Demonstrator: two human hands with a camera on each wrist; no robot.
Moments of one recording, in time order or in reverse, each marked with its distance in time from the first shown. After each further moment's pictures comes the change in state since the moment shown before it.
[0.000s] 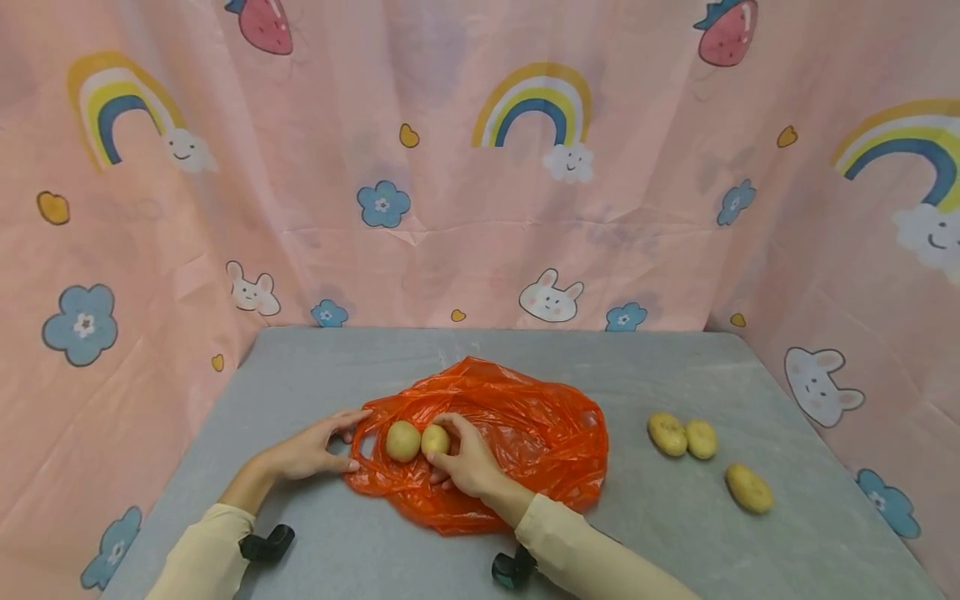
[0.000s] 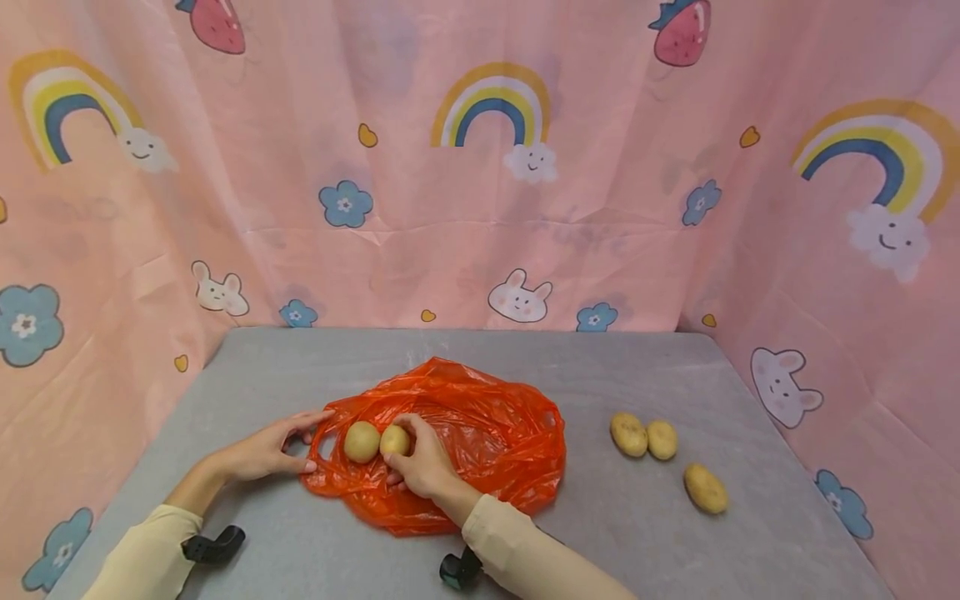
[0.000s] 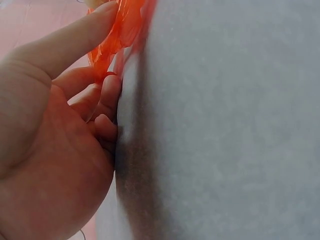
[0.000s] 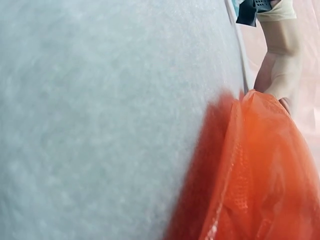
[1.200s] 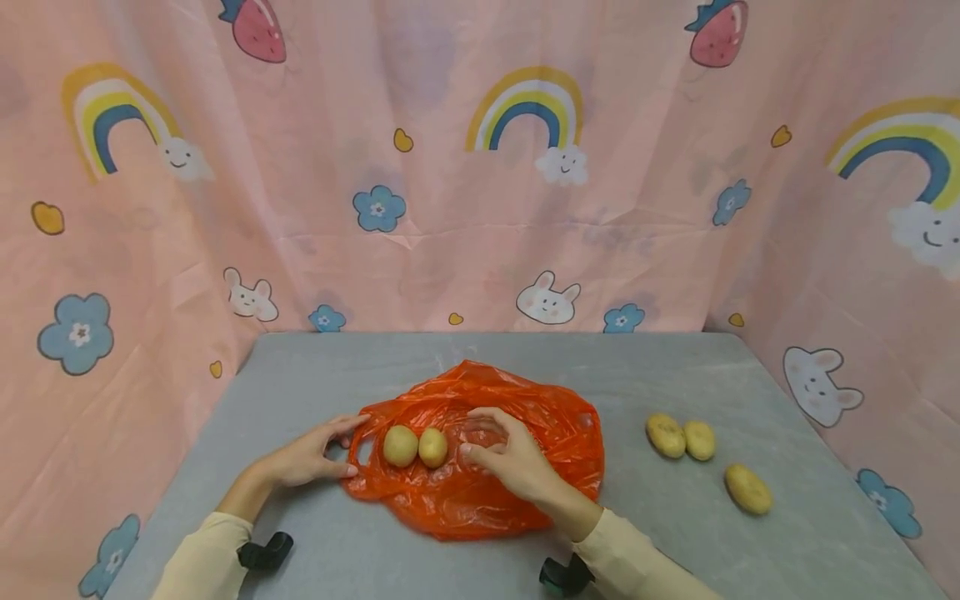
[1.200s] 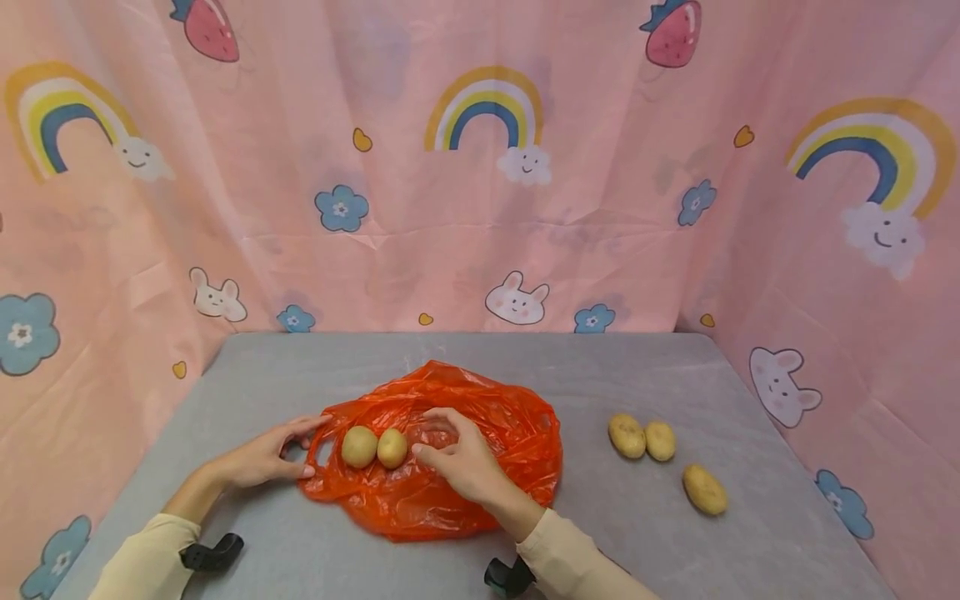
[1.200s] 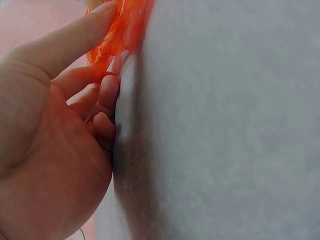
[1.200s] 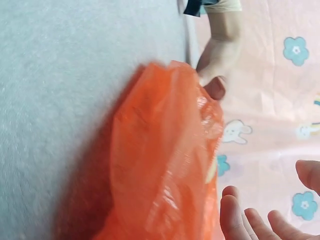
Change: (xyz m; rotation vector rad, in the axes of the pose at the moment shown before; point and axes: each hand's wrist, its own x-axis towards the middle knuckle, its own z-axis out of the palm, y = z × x) left_hand 0.001 -0.003 0.001 0.003 -0.004 -0.045; right_hand -0.034 -0.021 -0.059 -0.055 -0.004 -0.082
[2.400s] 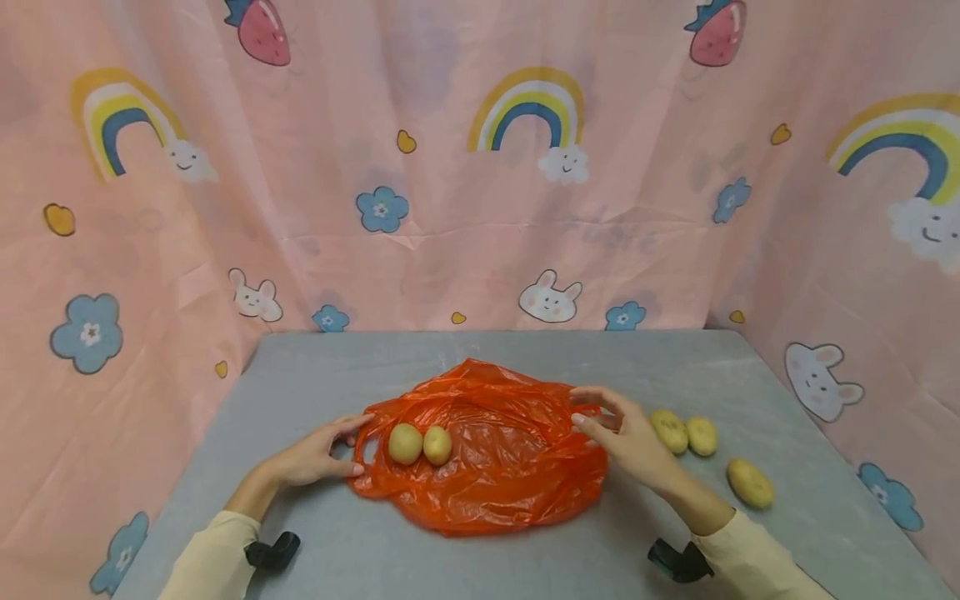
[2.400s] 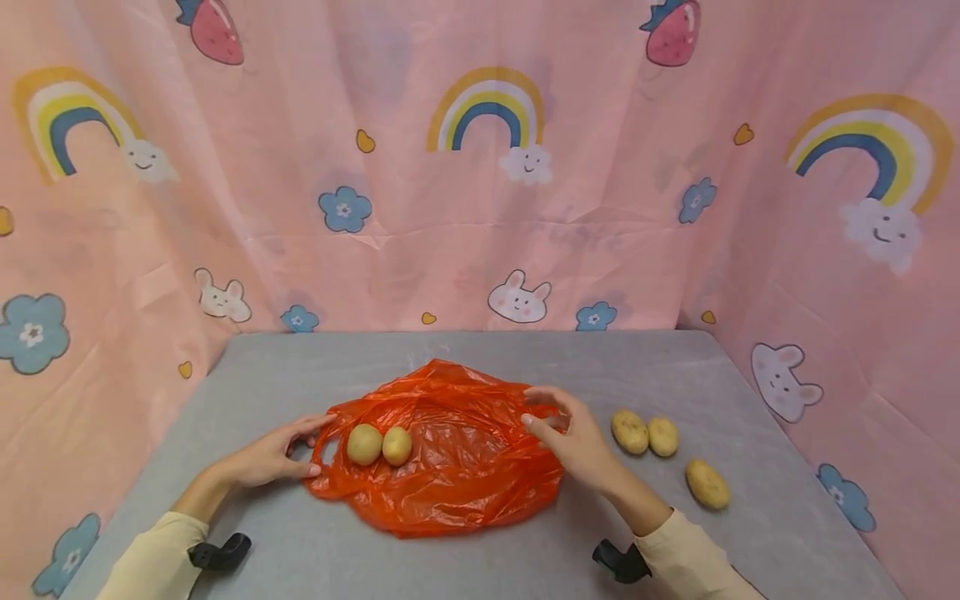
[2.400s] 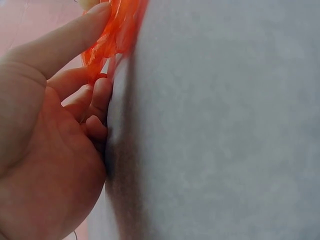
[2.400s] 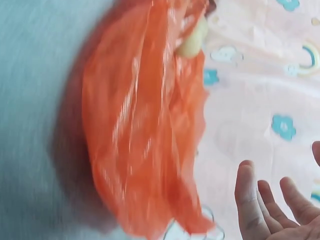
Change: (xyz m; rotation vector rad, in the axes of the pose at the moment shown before) left_hand -0.001 -0.003 0.004 0.002 0.025 0.021; right_hand -0.049 -0.005 -0.115 -0.215 0.125 -0.143
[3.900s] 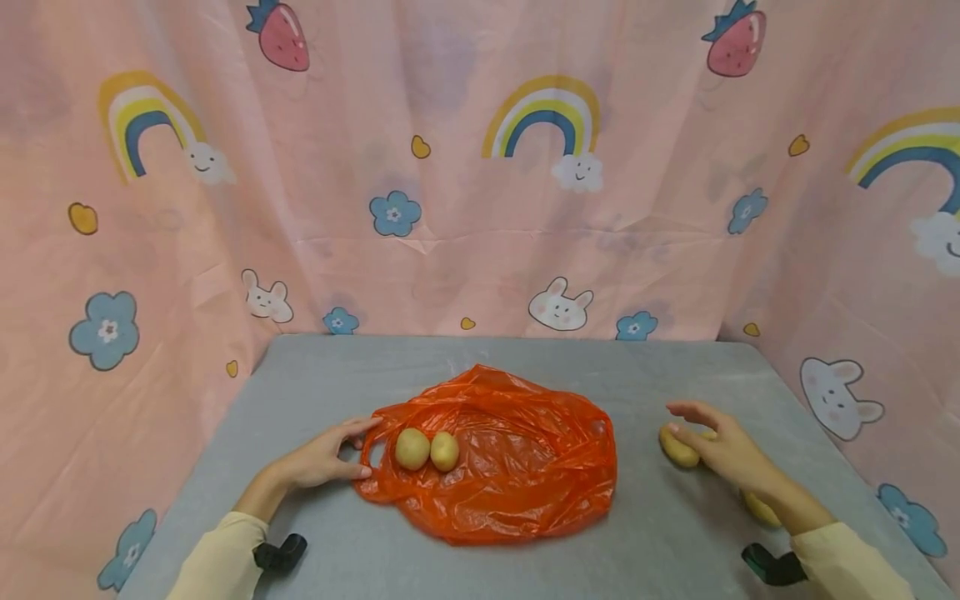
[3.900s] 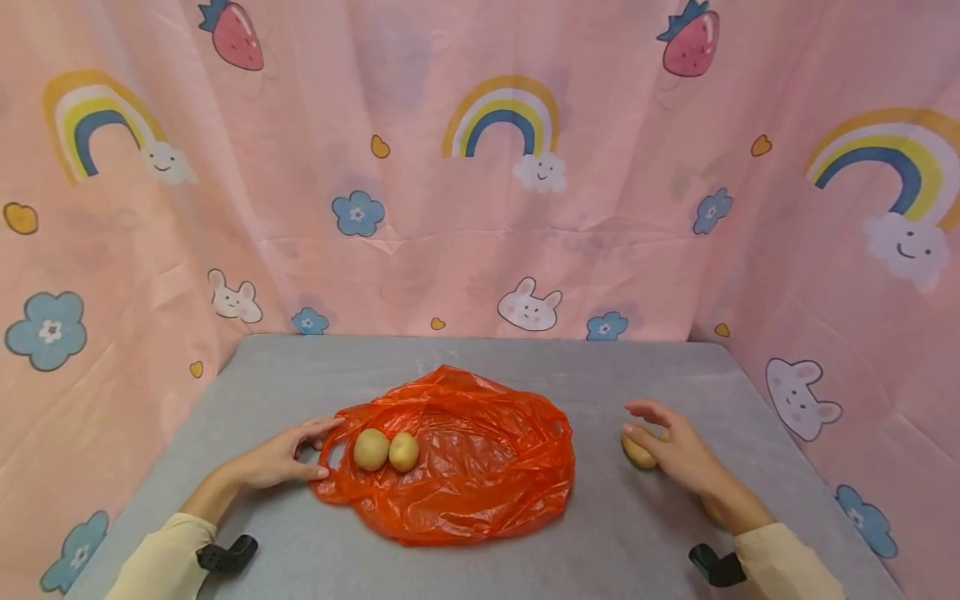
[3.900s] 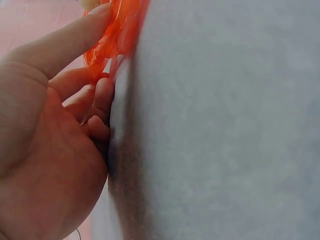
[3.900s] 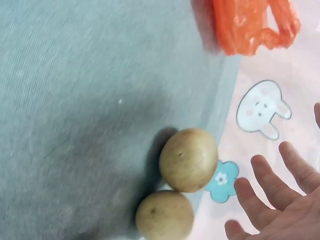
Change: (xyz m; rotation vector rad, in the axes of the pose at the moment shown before) left_hand 0.000 0.003 0.000 -0.026 0.014 -0.005; right_hand -0.015 0.066 -0.099 -0.352 0.011 0.159
